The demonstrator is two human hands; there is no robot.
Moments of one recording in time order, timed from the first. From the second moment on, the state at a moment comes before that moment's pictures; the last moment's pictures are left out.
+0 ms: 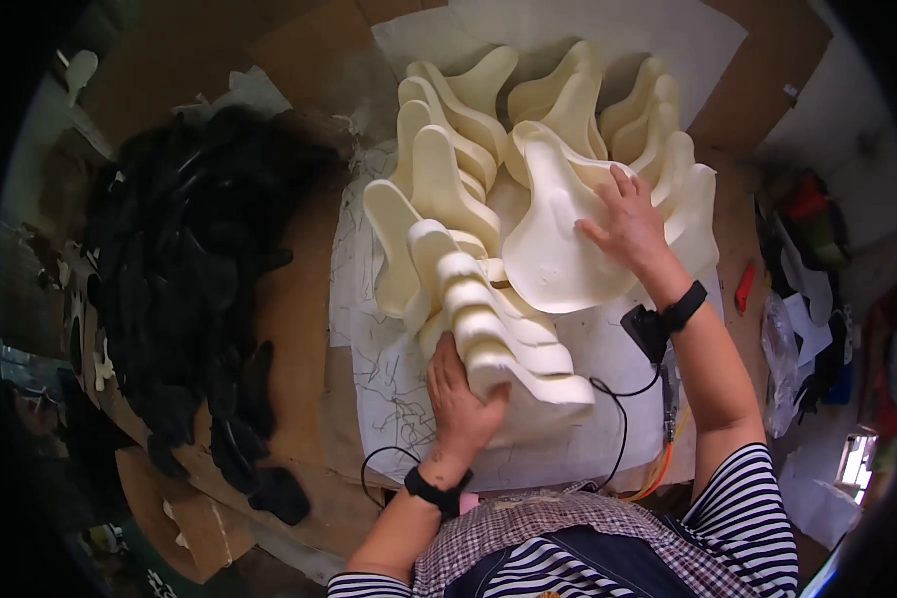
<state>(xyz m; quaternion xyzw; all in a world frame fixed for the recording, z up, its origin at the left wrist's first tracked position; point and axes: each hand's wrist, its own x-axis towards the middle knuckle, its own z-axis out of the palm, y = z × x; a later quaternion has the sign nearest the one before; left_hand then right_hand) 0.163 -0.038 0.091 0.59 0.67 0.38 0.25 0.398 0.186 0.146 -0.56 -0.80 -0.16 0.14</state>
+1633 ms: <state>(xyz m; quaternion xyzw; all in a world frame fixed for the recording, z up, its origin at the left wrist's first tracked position) 0.118 -0.073 0.113 0.53 0.67 0.43 0.28 0.444 0.243 0.059 -0.55 -0.55 0.41 0.48</state>
